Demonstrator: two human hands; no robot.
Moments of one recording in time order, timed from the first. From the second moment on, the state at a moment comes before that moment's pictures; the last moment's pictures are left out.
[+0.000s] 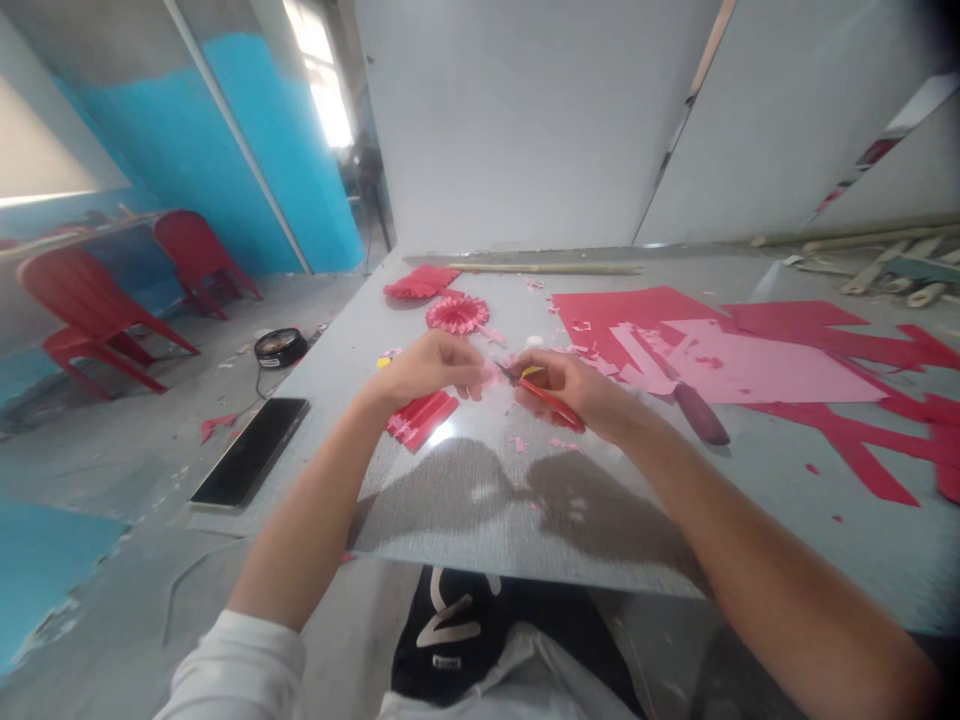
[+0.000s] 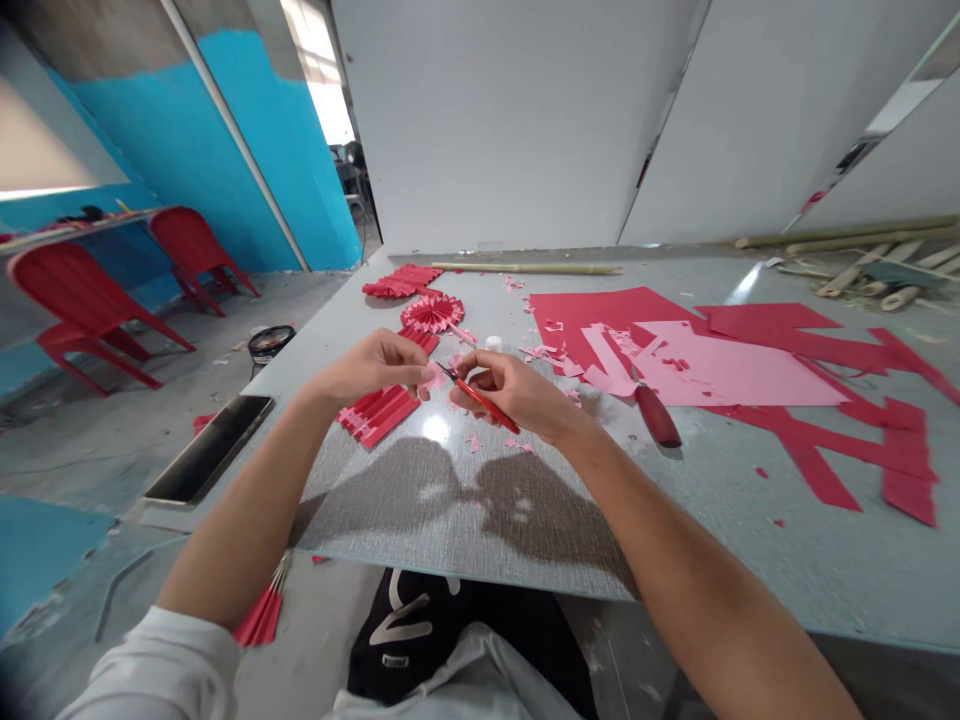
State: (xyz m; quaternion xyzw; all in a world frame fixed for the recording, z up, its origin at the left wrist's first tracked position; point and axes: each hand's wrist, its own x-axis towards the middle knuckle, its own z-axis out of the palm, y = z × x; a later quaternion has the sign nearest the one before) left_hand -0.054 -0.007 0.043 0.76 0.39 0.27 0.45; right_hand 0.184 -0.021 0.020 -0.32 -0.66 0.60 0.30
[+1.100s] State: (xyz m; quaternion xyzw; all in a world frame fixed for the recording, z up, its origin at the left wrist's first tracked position) left_hand -0.046 -0.008 0.039 0.73 0.41 0.31 0.46; right_hand 0.183 -0.024 0.024 -0.32 -0.67 0.60 0.29
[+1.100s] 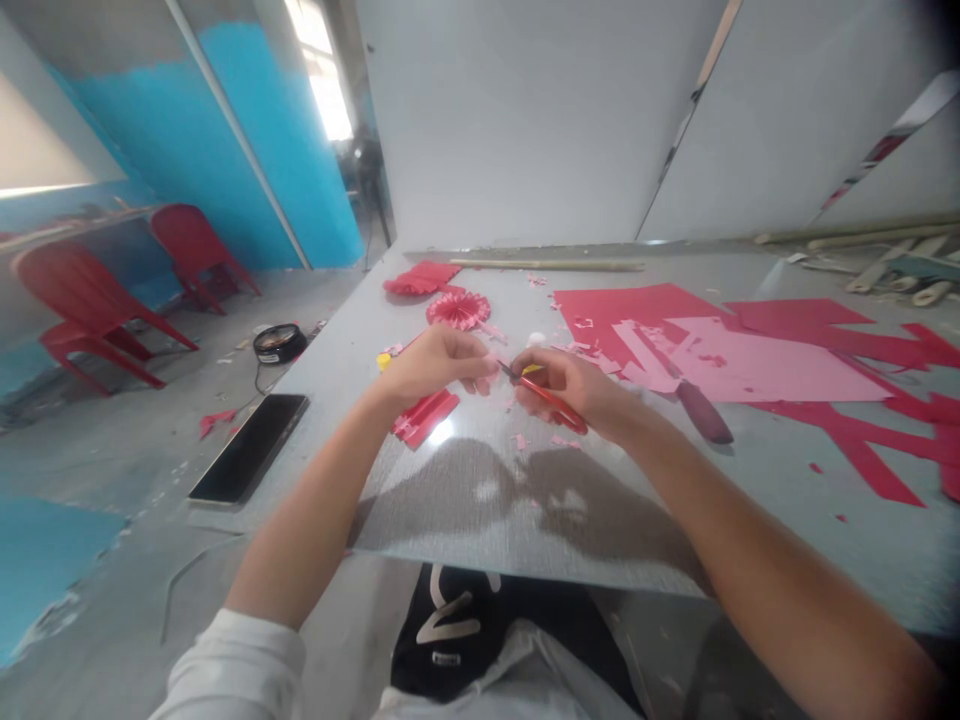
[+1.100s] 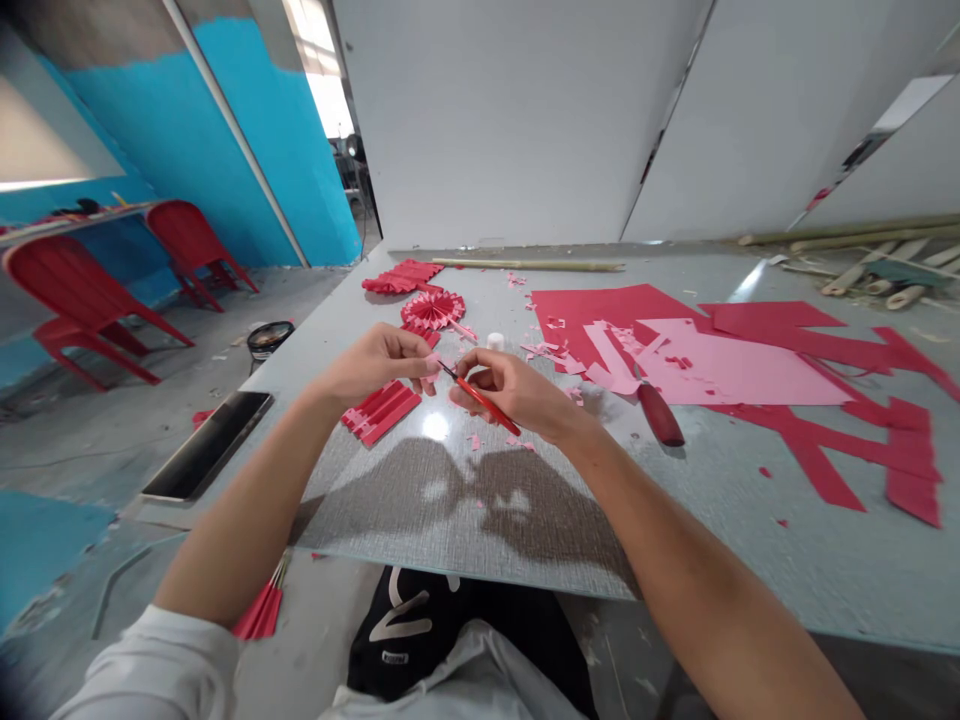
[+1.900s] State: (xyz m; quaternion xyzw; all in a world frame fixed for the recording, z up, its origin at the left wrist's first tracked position) left_hand -0.042 -0.010 0.037 0.73 0.42 0.31 0.43; right_hand 0.182 -0.023 0.020 -0.31 -0.67 0.60 0.31
